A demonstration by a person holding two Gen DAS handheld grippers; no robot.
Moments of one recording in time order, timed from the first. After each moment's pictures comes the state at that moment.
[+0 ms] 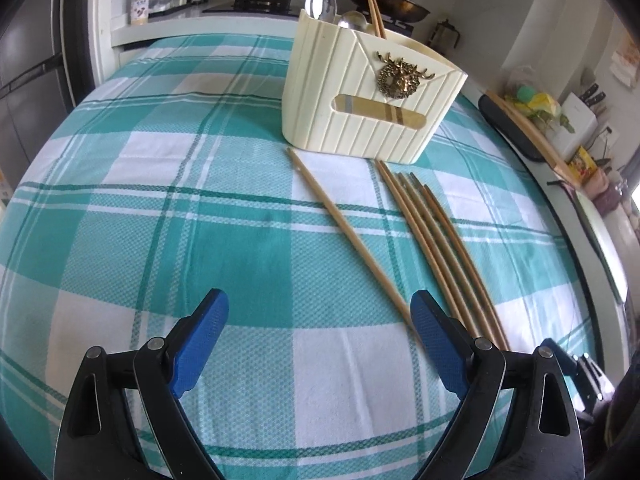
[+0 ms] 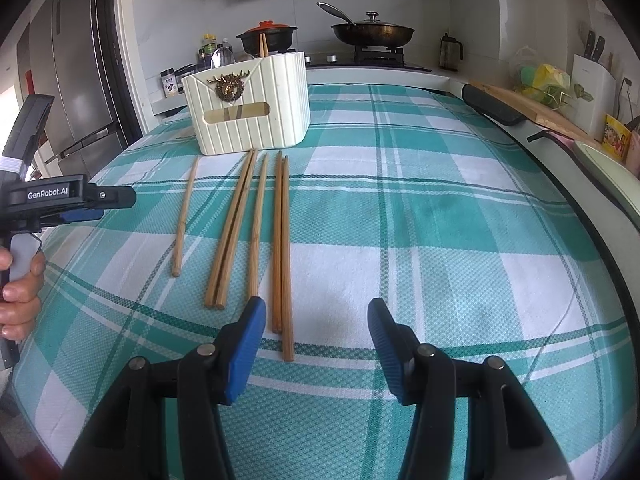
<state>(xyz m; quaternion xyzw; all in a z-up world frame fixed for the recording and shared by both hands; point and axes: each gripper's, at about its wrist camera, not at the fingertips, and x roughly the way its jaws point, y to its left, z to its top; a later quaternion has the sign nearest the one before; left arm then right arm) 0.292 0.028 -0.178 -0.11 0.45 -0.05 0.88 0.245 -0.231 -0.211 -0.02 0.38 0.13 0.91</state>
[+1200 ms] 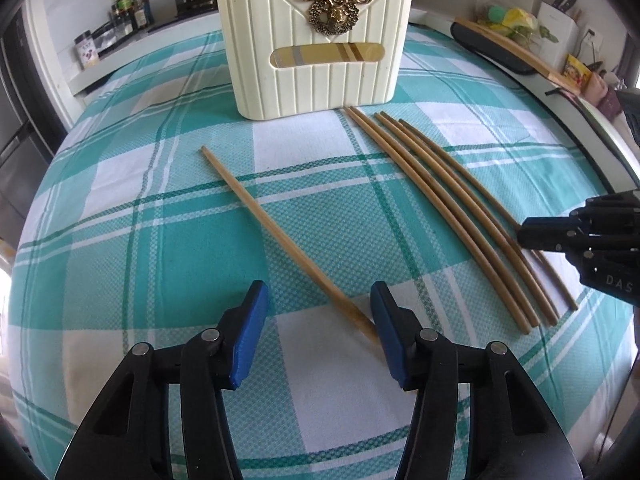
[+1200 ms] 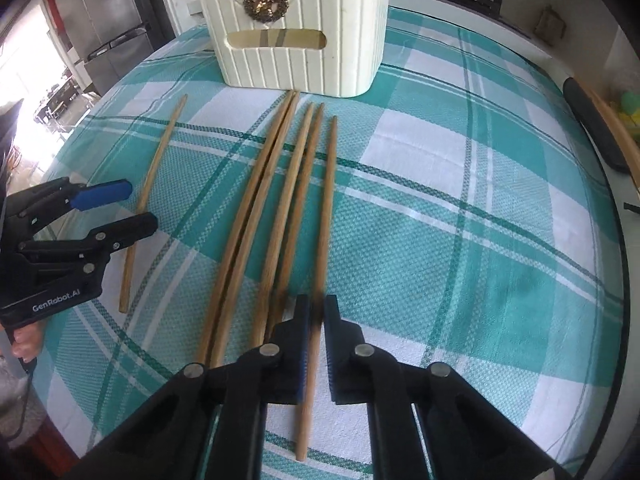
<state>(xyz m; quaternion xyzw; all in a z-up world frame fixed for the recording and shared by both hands) 0.286 -0.004 -0.198 0.03 0.48 -0.07 0.87 0.351 -0.184 -0.210 -0.10 0.53 0.21 0.81</state>
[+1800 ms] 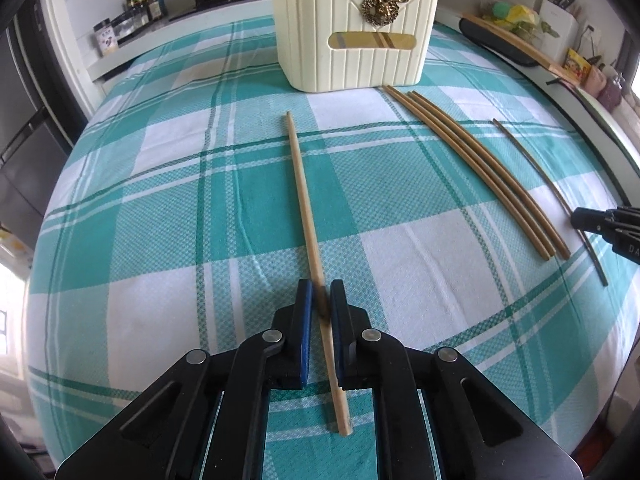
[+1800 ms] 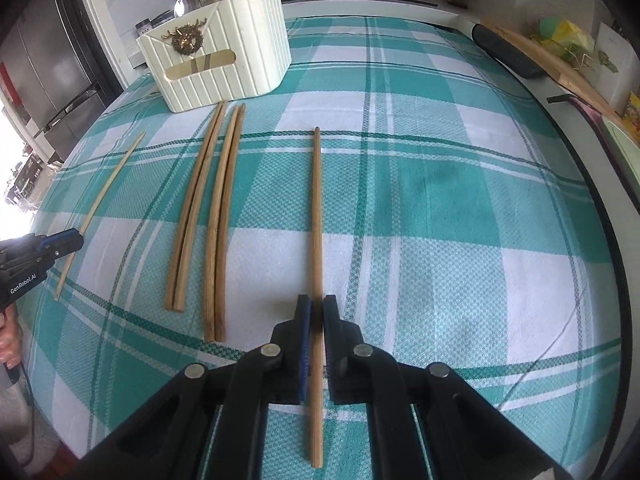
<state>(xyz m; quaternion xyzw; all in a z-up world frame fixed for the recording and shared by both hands) 0.251 0.044 -0.195 0.04 0.49 -0.07 0.87 0.301 -0.242 -0.211 -0.04 0.51 0.13 0.85</state>
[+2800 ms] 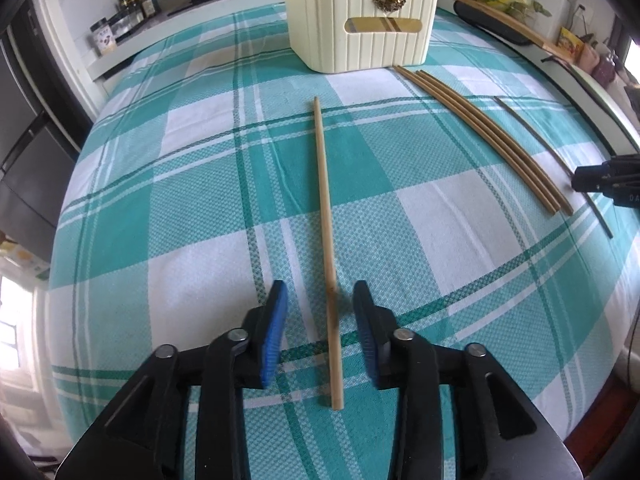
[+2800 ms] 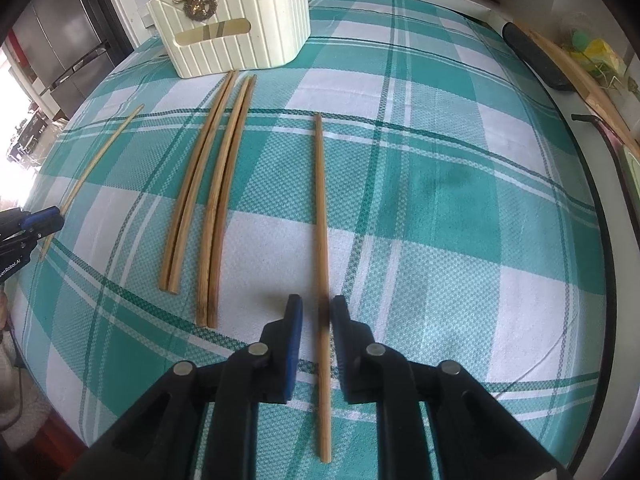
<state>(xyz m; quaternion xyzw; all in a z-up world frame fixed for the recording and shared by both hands) 0.237 0.077 -0.191 0.07 0.51 -0.08 0.86 0.318 -0.236 -0.211 -0.09 0.56 0.16 0.81</state>
